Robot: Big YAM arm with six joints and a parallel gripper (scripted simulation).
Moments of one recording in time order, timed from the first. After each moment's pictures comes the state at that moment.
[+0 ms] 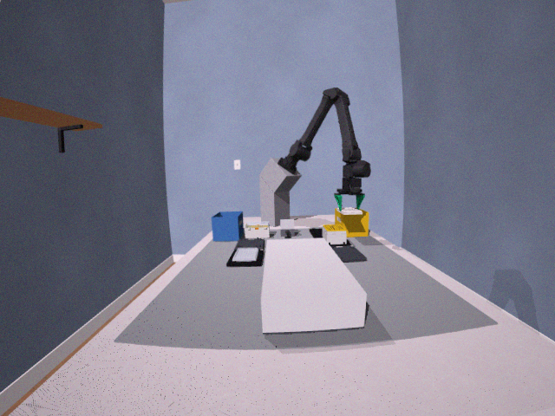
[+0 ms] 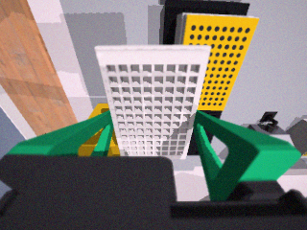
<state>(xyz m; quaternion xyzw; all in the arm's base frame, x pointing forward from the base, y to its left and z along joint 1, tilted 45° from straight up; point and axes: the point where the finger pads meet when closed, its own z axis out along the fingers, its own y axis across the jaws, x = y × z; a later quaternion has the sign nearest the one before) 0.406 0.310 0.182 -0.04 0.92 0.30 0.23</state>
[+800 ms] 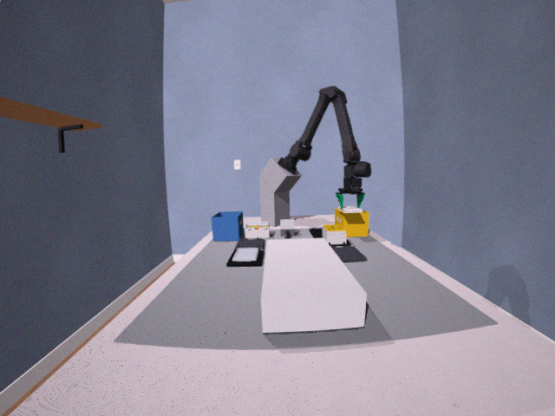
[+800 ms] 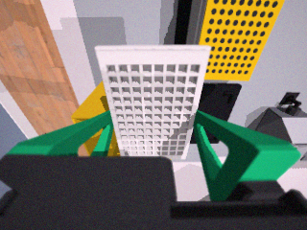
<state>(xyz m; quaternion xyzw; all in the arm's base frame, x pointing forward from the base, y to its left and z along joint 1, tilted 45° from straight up) 0.356 0.330 0.170 -0.05 0.92 0.31 0.23</state>
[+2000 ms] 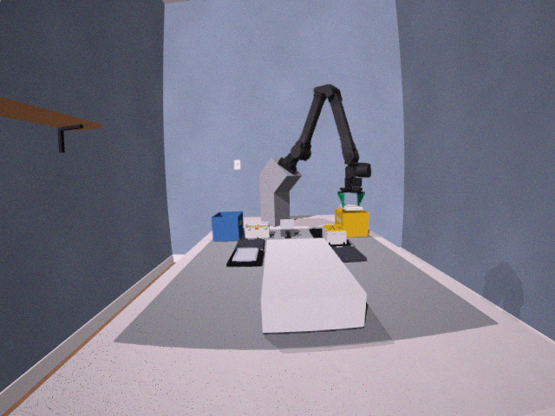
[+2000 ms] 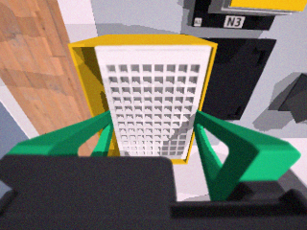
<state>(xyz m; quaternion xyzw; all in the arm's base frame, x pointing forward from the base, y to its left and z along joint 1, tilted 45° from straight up) 0.279 0.357 0.149 -0.04 0.92 0.30 0.23</state>
